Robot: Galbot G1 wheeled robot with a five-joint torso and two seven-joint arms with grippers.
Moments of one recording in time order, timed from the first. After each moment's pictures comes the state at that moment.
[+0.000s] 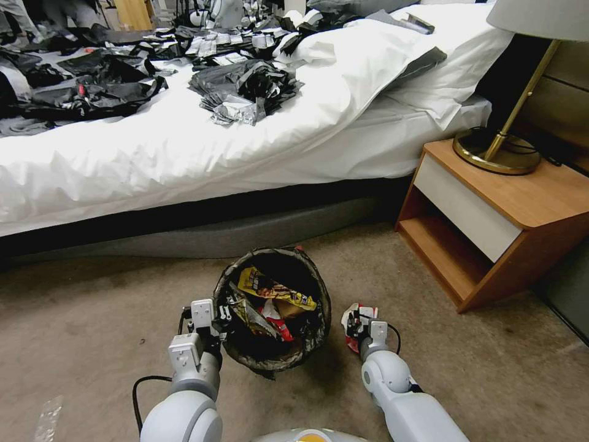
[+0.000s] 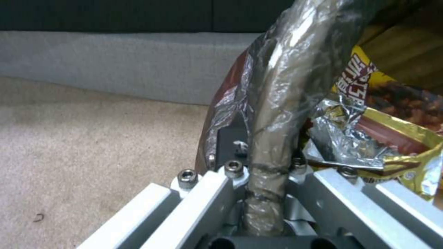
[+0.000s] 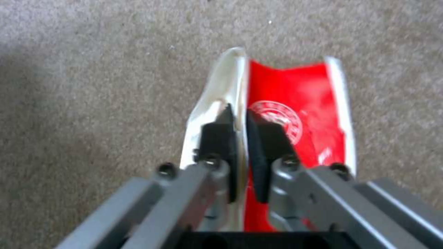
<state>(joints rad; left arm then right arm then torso) 1.68 -1.43 -0.38 -2.24 -0.22 0.37 -0.35 -1.15 1.38 0.17 1.30 0.41 -0.23 0.28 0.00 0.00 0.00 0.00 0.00</state>
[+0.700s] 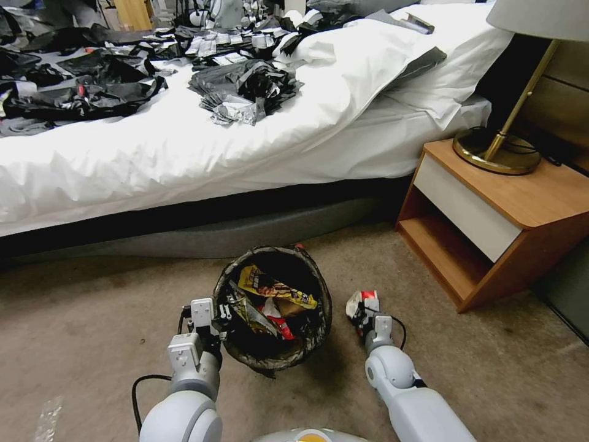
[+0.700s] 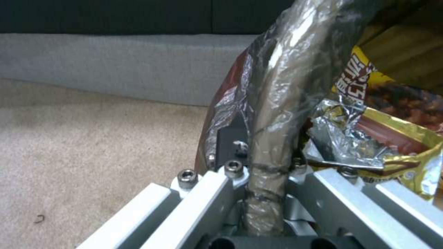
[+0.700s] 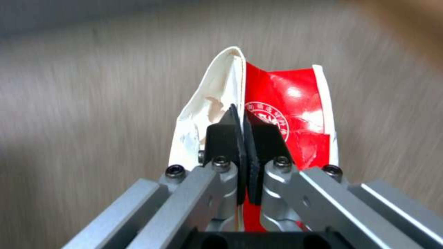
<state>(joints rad) 1.69 -1.42 -0.38 -2.25 -0.22 0.37 -0.35 -1.14 1.36 0.20 1.41 0.30 -0.13 0.31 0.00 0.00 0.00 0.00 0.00</state>
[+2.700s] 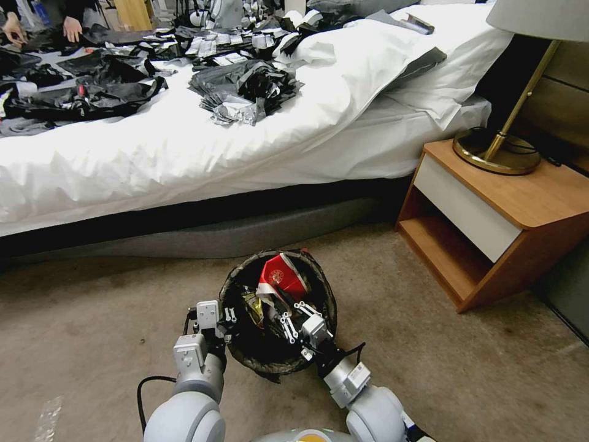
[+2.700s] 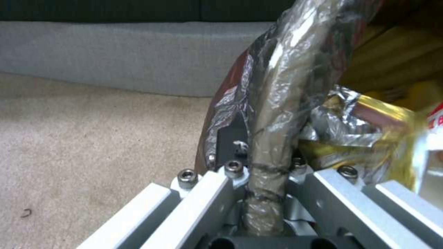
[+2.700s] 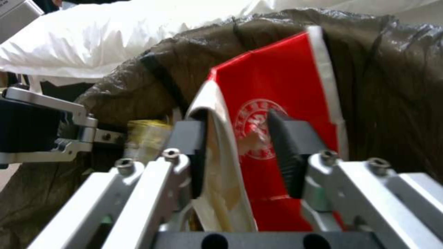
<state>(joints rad) 1.68 -1.42 -0.36 -2.24 -0.23 0.39 -0.34 -1.37 1.29 -0.02 1.74 0.11 0.41 -0.13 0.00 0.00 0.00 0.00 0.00</state>
